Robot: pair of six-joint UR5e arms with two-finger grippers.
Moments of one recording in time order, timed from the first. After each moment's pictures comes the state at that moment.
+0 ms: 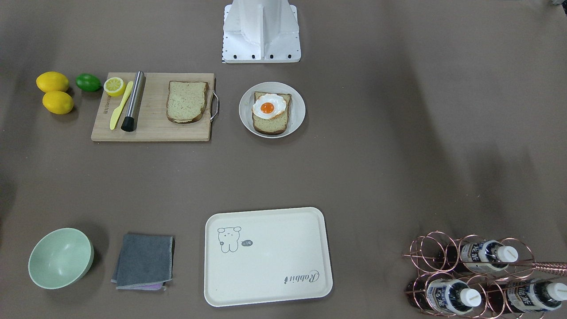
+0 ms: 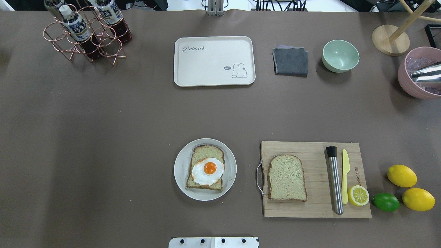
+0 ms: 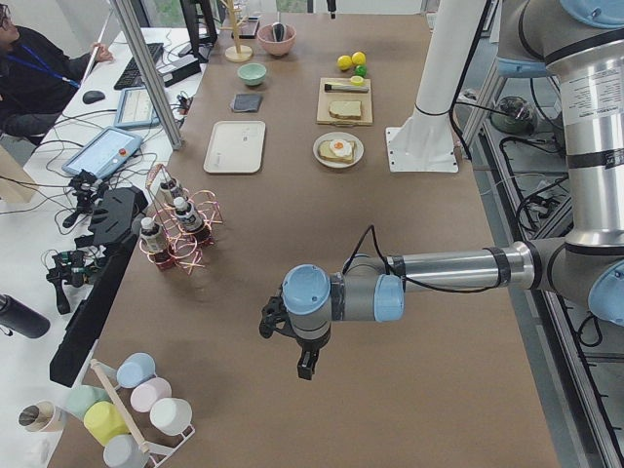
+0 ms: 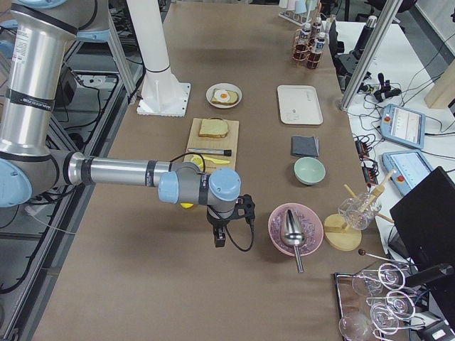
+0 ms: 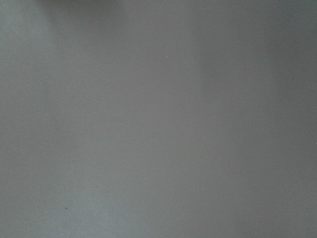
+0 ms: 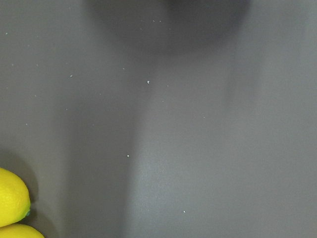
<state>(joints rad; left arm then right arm) -1.57 -1.35 -1.67 -1.63 -2.34 0.26 1.48 -1.85 1.80 -1.57 2.35 -0.15</state>
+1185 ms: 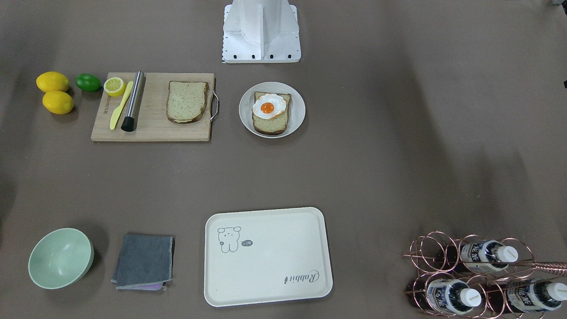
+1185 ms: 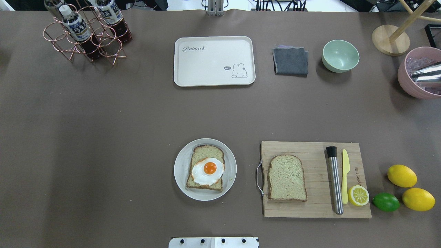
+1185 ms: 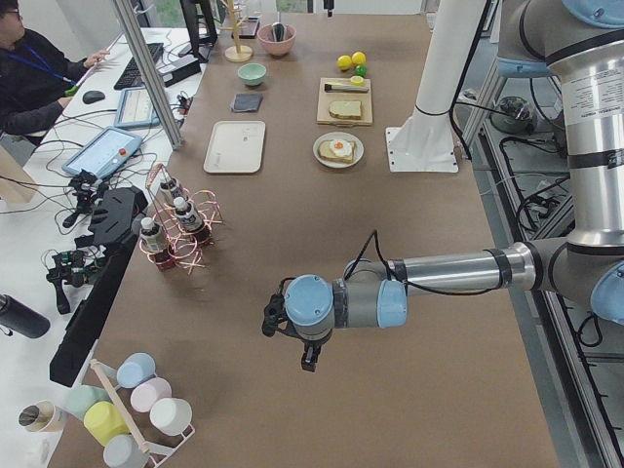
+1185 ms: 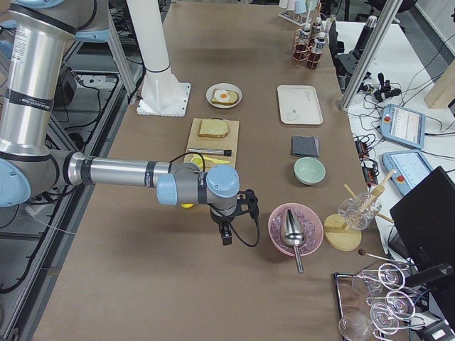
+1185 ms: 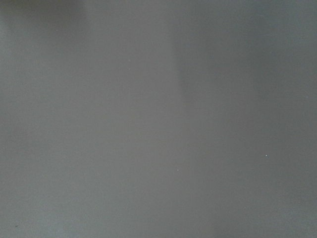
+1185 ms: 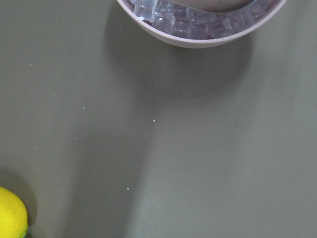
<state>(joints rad) -1.60 -1.36 -1.67 -1.64 -2.49 0.26 1.50 -1.85 1.79 -1.38 2.37 -0.15</state>
